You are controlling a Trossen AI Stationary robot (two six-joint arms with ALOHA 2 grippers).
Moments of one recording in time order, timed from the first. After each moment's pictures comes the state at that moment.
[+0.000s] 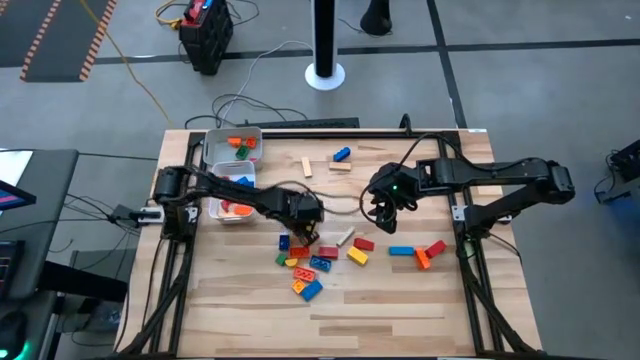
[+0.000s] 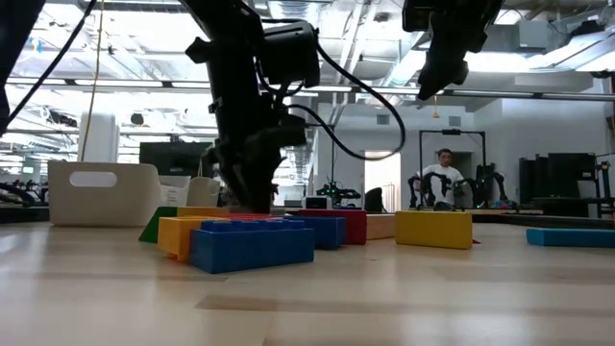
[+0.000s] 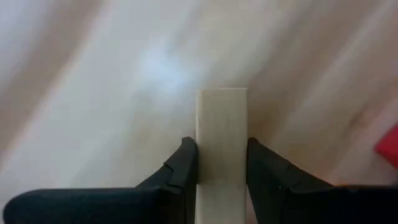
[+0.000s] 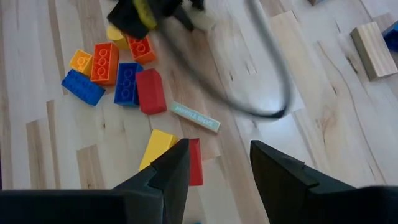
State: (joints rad) left arm 0.02 1.87 1.26 -0.66 -0.19 -0.60; right arm -0.05 1.28 1.12 -0.79 -0.02 0.29
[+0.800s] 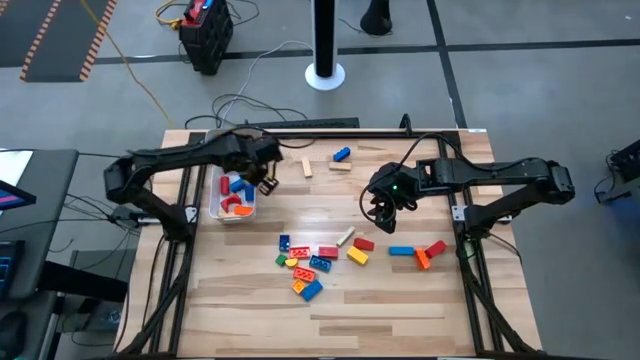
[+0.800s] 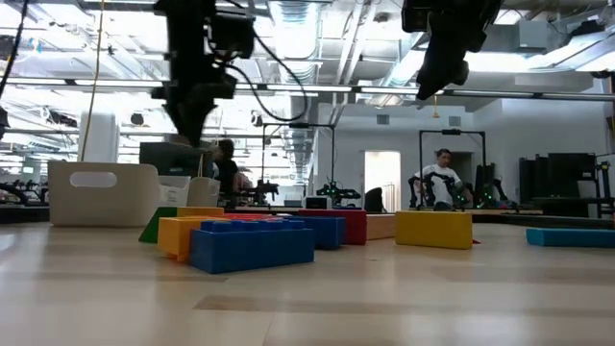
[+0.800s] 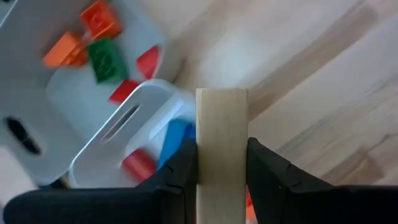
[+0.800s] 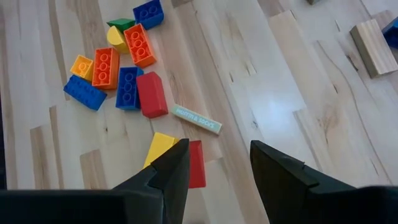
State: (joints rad) left arm 0.39 1.47 1.24 -1.14 -0.32 -0.44; right arm -0.05 1.28 1.12 -0.78 -0.02 0.31
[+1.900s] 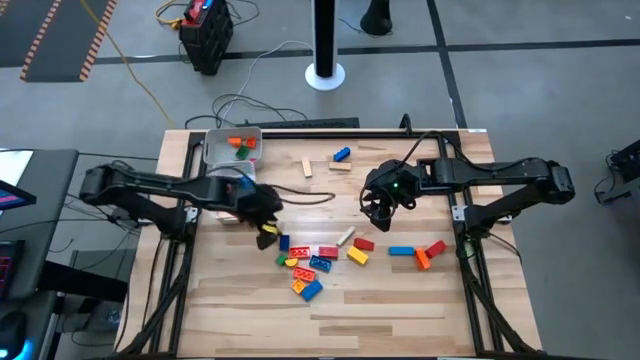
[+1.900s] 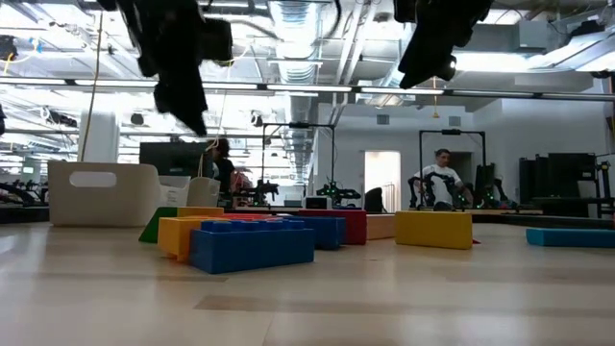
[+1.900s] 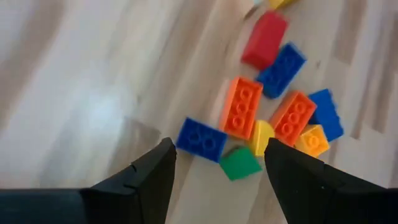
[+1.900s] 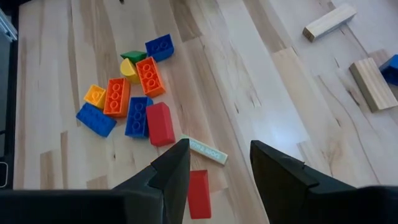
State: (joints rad) left arm 0.00 1.29 0.94 -0.62 0.04 -0.46; right arm -0.05 1.28 1.12 -0.68 -0.01 0.30
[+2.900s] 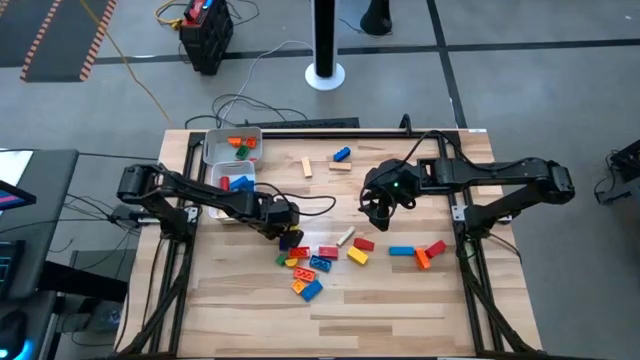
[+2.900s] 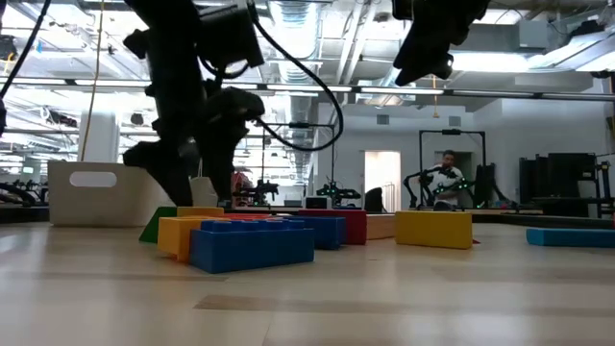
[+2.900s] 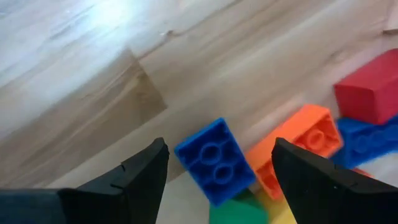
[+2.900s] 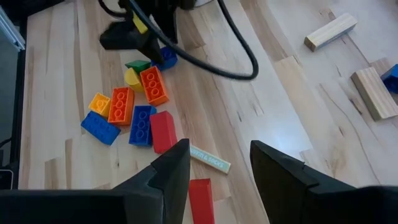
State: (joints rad) left arm -0.03 1.62 0.95 -0.51 0.02 -1.09; right arm -0.05 1.28 1.12 -0.64 -0.01 0.31
